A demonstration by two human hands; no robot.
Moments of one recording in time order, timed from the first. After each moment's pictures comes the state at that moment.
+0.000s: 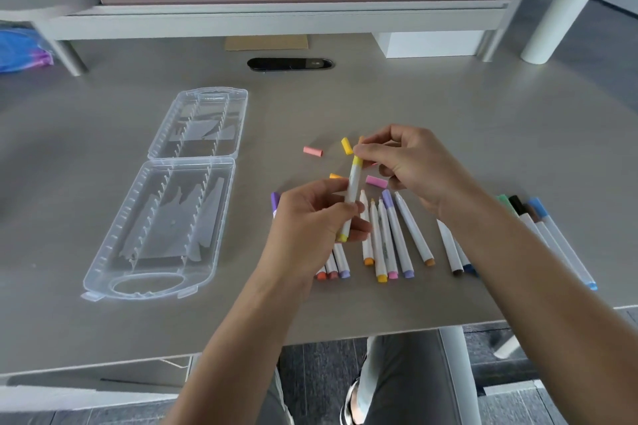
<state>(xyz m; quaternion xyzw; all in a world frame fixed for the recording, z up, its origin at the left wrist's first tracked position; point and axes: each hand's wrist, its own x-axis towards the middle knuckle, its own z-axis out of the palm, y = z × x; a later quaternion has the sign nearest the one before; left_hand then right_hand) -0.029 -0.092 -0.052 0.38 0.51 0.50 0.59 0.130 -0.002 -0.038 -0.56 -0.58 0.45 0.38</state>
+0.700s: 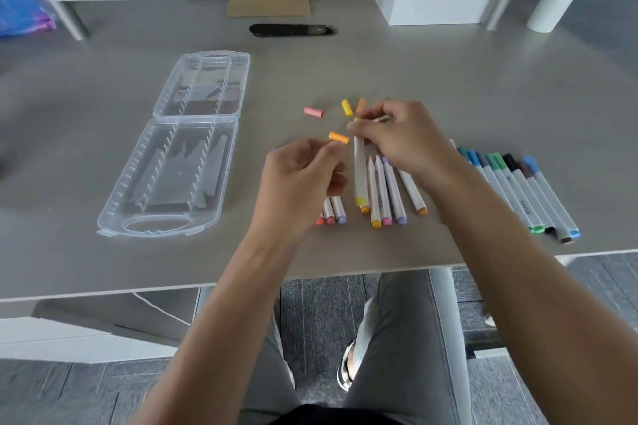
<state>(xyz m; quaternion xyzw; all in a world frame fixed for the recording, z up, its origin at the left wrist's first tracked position) -0.029 -0.118 -0.054 0.42 0.56 0.54 0.47 0.119 -0.033 -0.049 -0.60 -0.62 0.37 0.36</state>
